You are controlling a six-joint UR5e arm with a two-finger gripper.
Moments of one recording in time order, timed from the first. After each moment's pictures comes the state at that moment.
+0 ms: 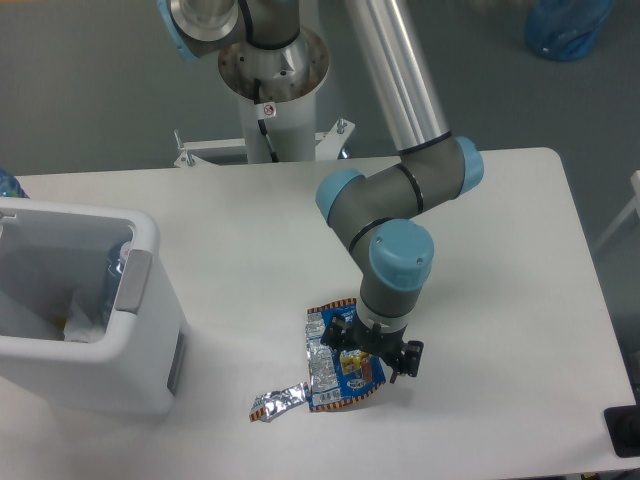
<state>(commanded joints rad) 2.47 -2.19 -1.61 -0.80 1.43 0.83</state>
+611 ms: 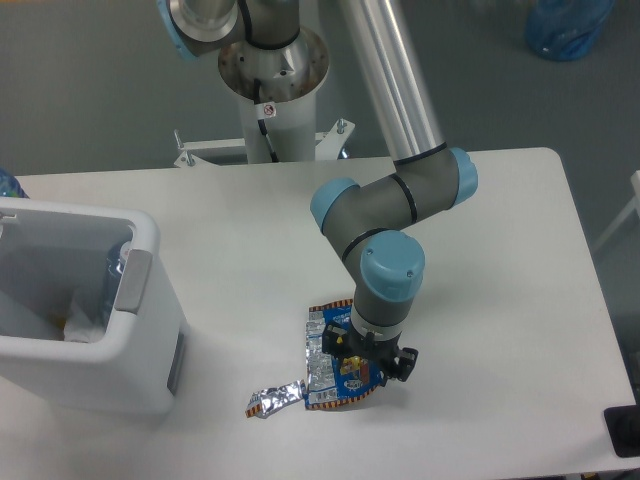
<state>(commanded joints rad) 2.47 -2.19 -1.60 -0.80 1.44 0.82</state>
